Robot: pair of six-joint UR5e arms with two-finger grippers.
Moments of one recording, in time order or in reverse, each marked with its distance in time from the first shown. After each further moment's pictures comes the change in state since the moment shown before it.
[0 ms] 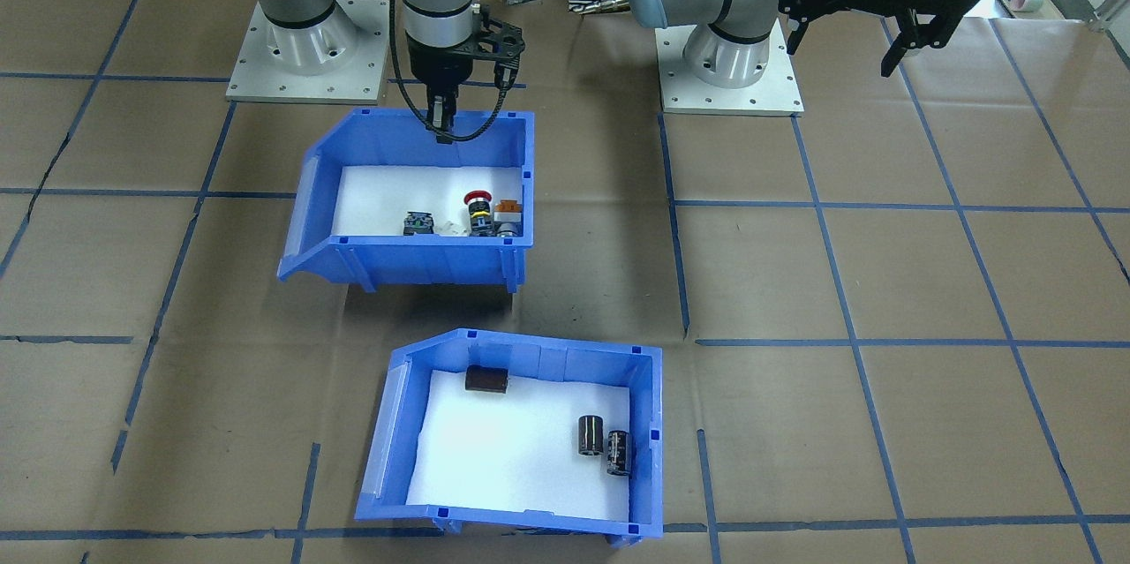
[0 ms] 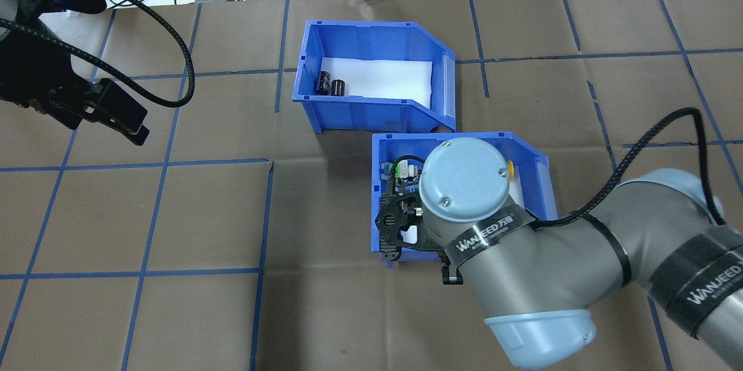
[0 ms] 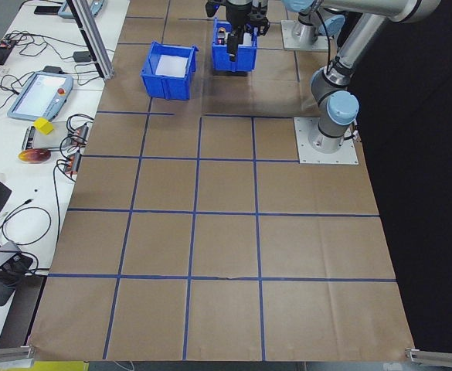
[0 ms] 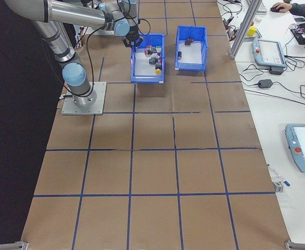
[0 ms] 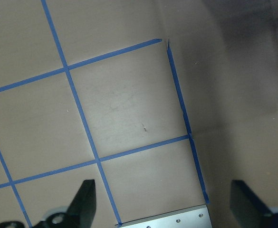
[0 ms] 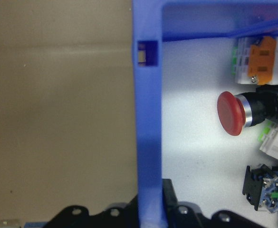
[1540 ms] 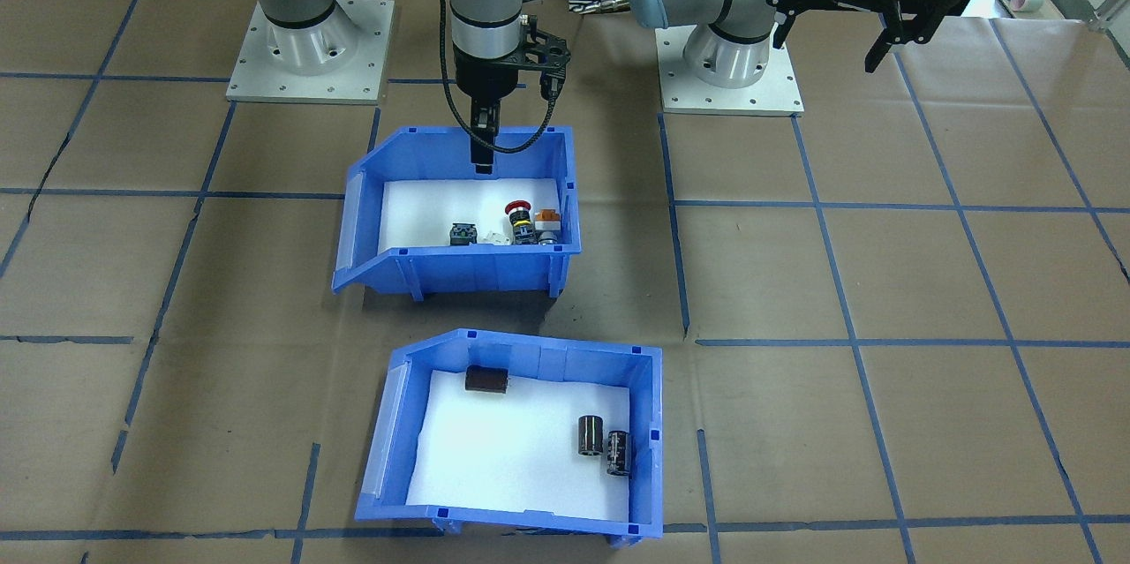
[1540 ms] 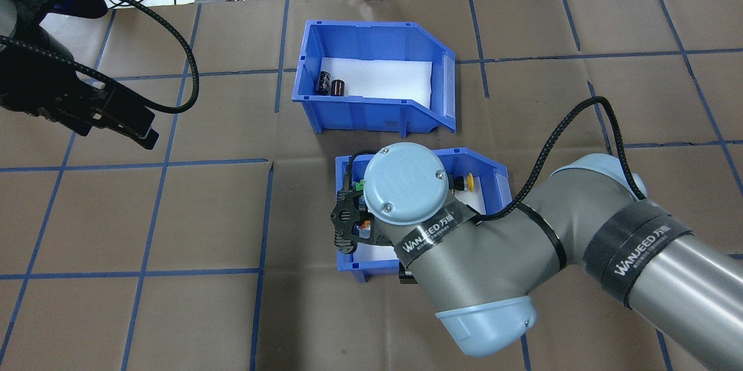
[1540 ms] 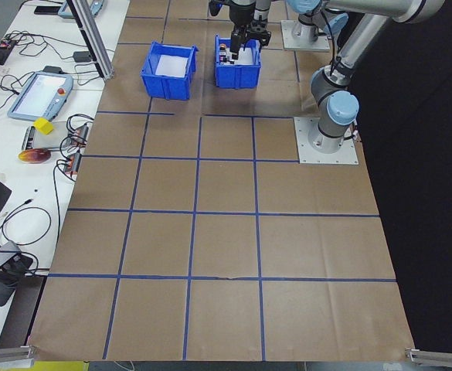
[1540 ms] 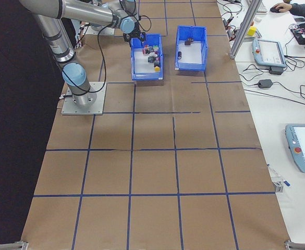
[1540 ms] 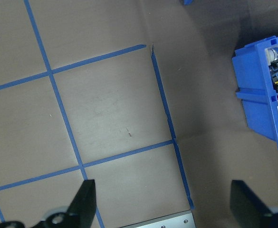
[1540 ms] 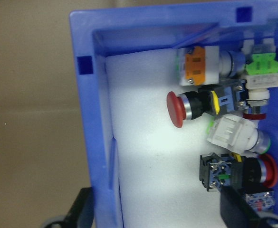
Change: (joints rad) left arm 0.002 0.025 -0.023 0.008 -0.036 -0.015; right arm 0.057 0.088 -0.102 -0.029 -0.001 0.068
